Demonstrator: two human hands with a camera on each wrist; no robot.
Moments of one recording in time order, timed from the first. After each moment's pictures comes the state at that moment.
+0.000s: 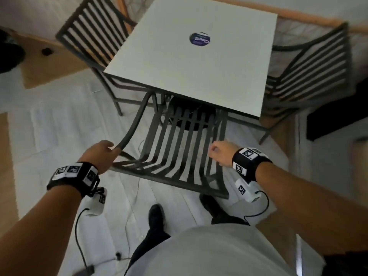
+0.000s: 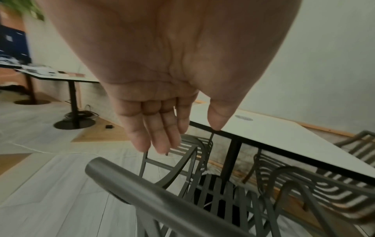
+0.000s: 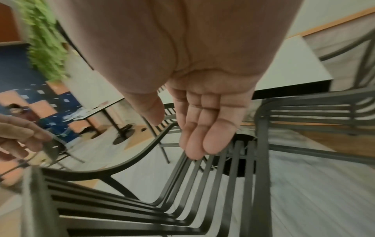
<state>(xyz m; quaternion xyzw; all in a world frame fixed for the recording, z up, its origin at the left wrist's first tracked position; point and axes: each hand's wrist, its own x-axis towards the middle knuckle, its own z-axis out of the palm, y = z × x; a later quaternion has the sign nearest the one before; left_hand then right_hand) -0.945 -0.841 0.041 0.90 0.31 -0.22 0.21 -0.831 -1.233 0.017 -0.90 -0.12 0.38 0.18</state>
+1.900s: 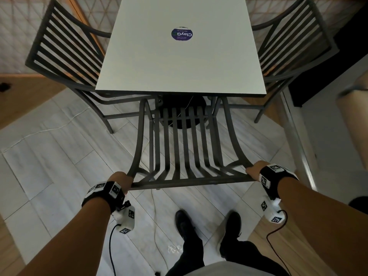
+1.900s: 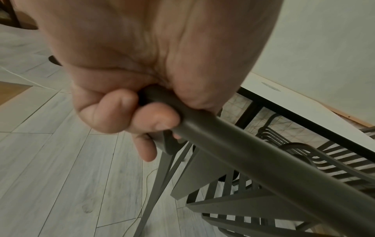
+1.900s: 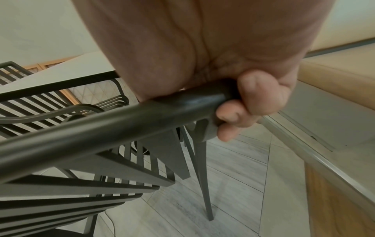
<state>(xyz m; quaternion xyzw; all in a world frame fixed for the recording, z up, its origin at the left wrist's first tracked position) -0.929 -0.733 -0.059 0.92 0.12 -0.38 0.06 -0.933 -1.187 -0.034 -0.85 0.28 0.42 0.12</state>
